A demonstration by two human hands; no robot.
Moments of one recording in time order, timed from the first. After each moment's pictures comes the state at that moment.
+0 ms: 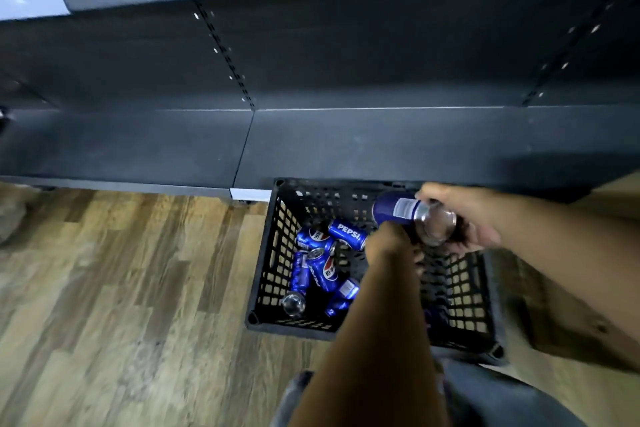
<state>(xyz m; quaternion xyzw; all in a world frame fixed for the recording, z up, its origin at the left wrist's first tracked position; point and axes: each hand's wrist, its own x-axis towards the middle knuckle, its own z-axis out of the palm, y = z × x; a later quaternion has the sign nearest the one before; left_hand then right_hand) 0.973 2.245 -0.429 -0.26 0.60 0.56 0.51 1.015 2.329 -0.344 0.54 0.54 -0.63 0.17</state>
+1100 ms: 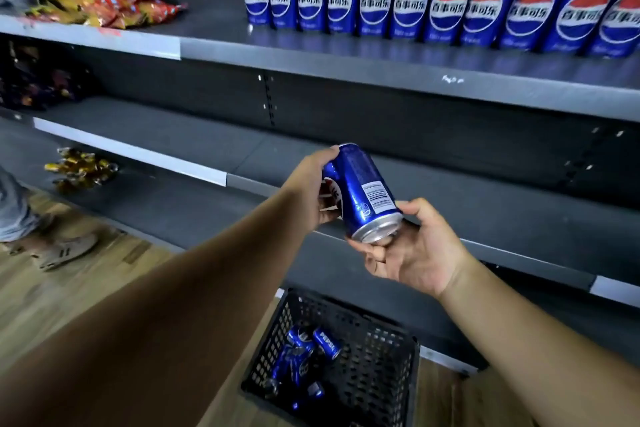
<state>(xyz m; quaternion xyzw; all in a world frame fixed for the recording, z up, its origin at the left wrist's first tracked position) 0.910 2.218 0.057 -0.08 0.62 0.71 0.32 1.014 2.329 0.025 0.25 0.38 -0.88 0.10</state>
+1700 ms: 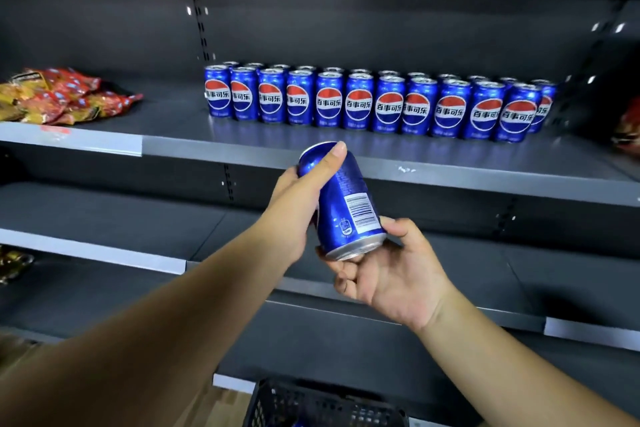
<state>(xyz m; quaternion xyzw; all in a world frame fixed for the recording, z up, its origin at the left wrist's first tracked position) 0.881 2.217 0.151 0.14 0.59 0.75 0.25 0.977 2.309 0.103 0.05 0.34 -0.94 0.03</state>
